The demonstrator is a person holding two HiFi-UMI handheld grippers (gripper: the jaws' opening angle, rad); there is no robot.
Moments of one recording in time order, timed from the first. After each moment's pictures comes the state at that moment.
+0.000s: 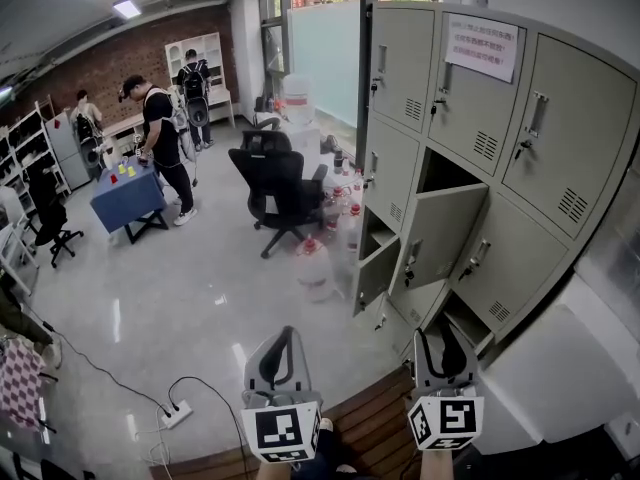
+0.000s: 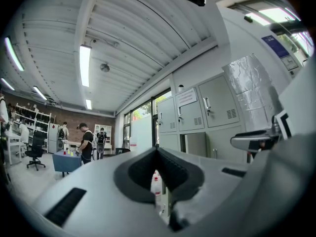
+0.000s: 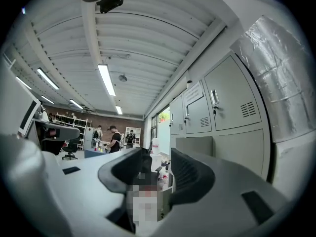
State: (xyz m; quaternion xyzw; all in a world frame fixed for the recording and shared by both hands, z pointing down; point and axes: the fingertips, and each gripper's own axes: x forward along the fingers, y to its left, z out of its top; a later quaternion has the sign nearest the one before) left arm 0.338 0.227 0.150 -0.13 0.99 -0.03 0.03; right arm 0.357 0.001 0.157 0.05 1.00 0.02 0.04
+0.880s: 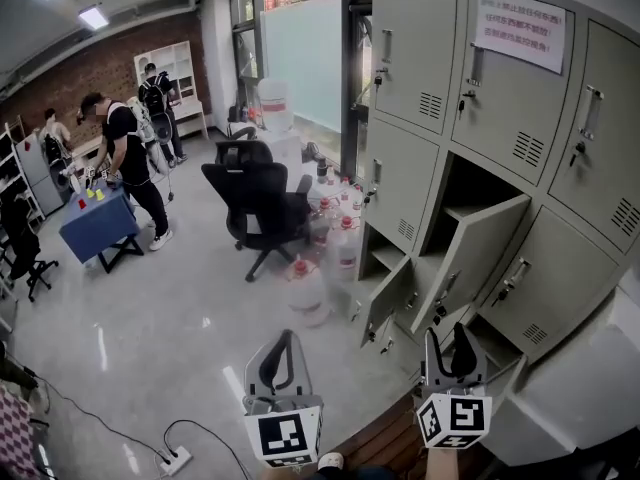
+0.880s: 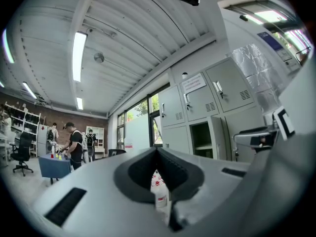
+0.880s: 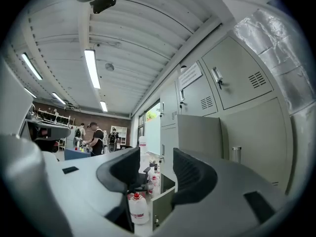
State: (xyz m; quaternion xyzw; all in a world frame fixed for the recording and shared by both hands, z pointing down) left arm 0.137 0.254 0.221 -0.17 0.98 -0.04 0.04; right arm 0.178 0.008 0.236 -0.04 1.00 0.01 0.05
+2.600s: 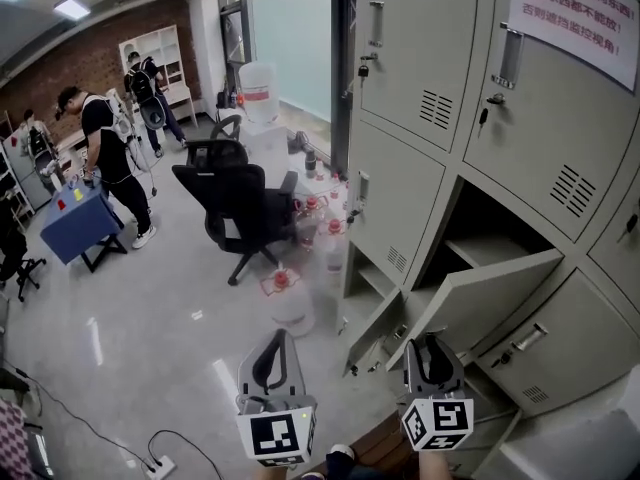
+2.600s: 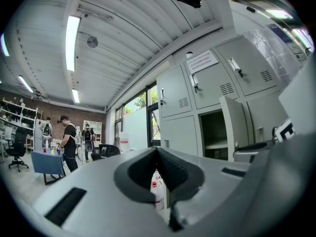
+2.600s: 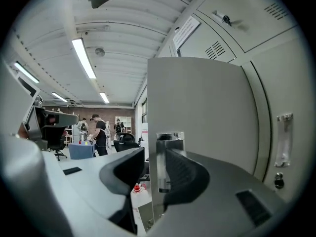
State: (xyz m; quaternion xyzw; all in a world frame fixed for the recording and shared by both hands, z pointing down) left arm -0.043 0.155 0.247 -0.17 0.98 -0.05 0.02; right arm -0.006 -0.076 0.307 0.01 1.00 -0.02 -0.03
